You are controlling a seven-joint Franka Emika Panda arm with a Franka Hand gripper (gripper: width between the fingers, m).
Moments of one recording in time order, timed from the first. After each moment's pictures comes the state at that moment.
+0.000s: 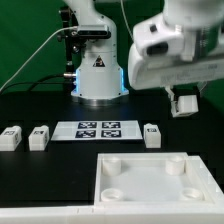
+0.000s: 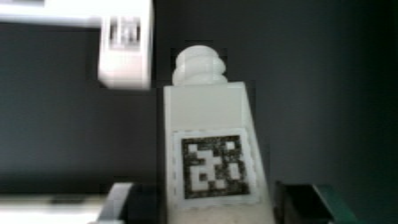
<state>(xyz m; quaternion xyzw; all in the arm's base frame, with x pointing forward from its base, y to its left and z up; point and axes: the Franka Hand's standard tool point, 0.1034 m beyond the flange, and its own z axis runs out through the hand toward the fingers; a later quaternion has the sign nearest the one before) 0.477 0.146 0.135 -0.99 -0.01 0.11 0.06</state>
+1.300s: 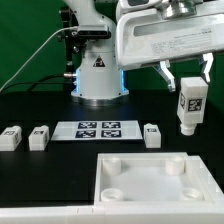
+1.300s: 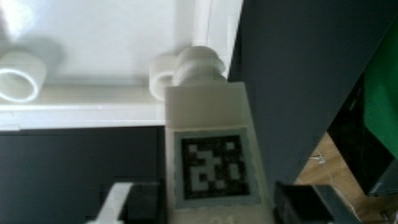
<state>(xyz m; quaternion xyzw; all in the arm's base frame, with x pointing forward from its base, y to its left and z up) 0.568 0.125 0.166 -0.97 -0.03 -0.23 0.07</state>
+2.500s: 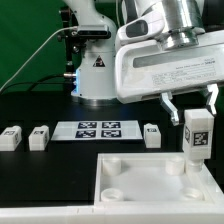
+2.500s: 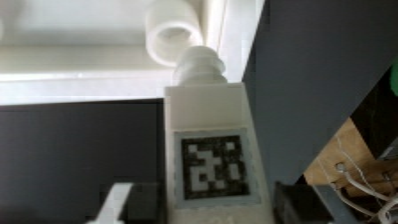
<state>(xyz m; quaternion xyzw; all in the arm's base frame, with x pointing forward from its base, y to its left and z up) 0.607 0.121 0.130 -0.95 -0.02 -0.29 0.07</state>
